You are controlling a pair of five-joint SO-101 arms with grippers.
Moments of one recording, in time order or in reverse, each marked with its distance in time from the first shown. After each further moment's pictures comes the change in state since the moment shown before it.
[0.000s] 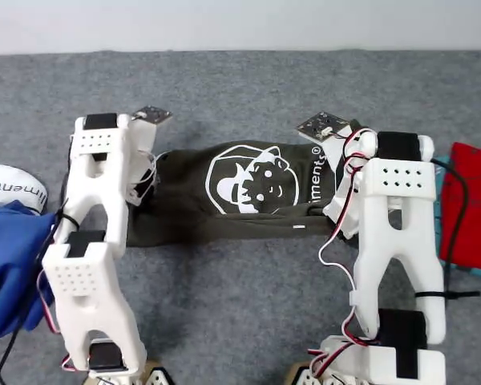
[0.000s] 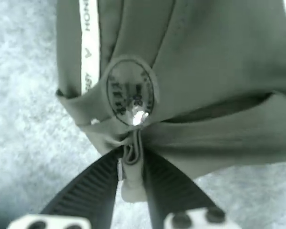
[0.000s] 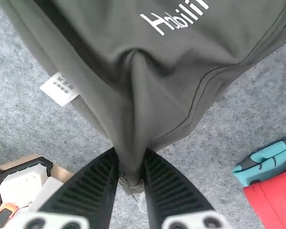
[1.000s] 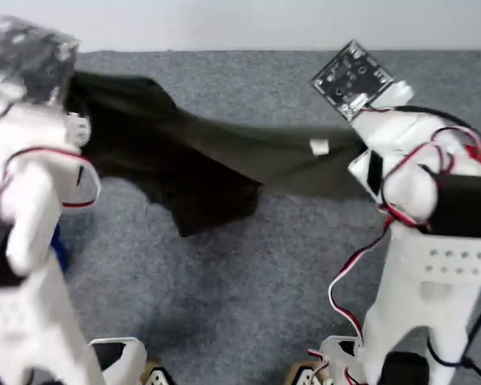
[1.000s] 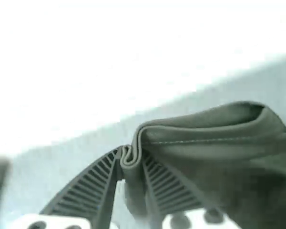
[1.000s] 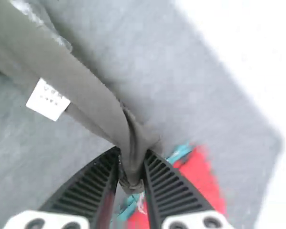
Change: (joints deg) left arm 0.0 -65.3 0.0 -14.1 5.4; right arm 0.0 -14.9 -31.6 -2.7 6.4
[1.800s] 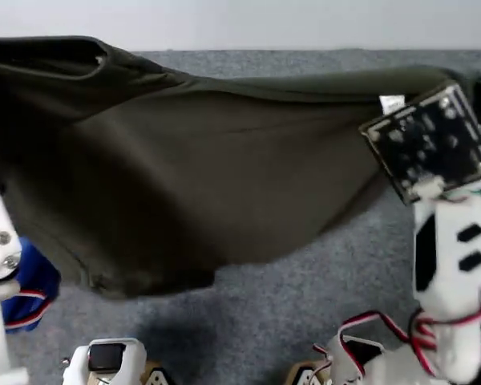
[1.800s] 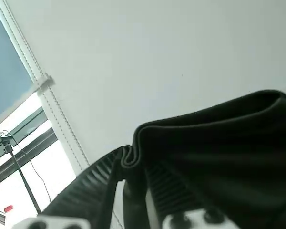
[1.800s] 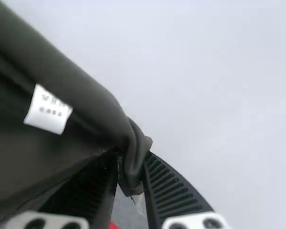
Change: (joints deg) left arm 0.0 -15.6 -7.9 -23.4 -12.9; right arm 8.7 -7.5 -21.5 -4.9 0.8
